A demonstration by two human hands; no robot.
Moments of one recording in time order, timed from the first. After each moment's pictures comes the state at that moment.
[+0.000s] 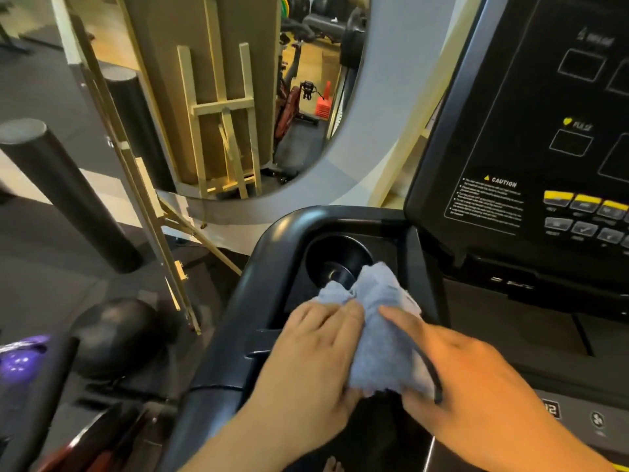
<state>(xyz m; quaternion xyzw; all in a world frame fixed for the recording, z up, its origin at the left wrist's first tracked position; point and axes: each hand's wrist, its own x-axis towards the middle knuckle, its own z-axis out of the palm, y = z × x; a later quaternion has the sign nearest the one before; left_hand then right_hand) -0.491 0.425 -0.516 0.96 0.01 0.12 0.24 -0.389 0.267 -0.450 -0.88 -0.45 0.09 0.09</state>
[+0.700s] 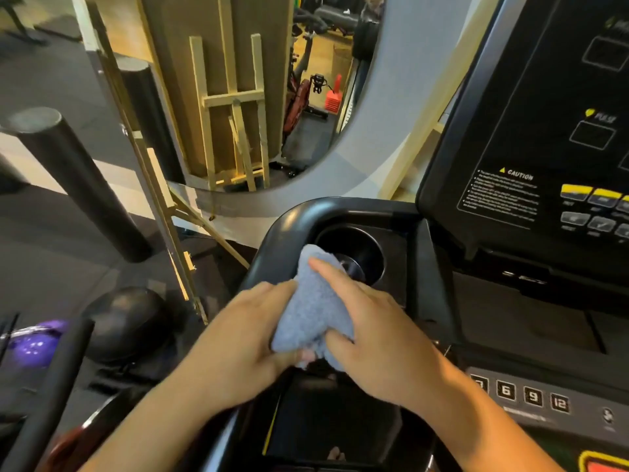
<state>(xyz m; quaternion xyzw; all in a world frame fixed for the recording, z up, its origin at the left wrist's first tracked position) -0.523 0.490 -0.509 0.92 0.07 0.11 0.37 -0.412 0.338 -0.462 -0.83 -0.47 0.18 0.24</state>
